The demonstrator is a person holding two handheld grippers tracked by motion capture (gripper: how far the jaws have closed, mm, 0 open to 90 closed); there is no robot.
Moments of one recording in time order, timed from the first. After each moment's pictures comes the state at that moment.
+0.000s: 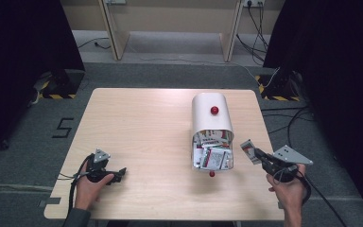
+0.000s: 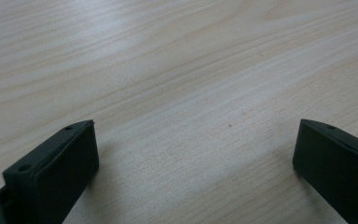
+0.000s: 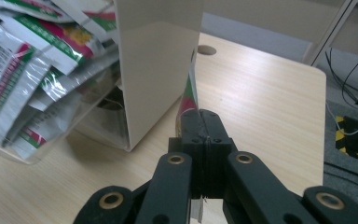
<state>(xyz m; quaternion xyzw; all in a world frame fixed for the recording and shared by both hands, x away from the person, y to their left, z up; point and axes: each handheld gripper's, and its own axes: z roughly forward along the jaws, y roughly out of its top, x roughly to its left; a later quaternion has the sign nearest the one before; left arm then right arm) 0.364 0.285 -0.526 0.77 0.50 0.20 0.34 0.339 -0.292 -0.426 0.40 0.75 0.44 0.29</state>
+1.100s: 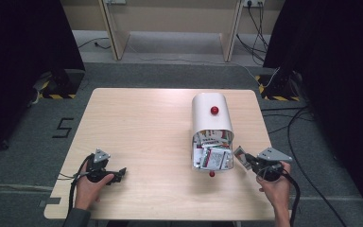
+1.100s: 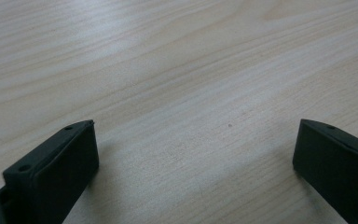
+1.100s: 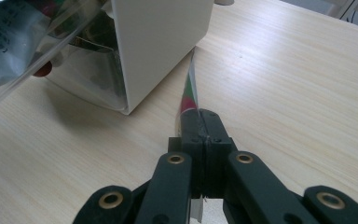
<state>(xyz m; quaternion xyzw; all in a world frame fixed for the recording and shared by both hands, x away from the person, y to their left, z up) 0.364 0.285 -0.526 0.77 0.50 0.20 0.34 0.358 -0.275 -0.464 0.41 0.79 0.38 0.26</state>
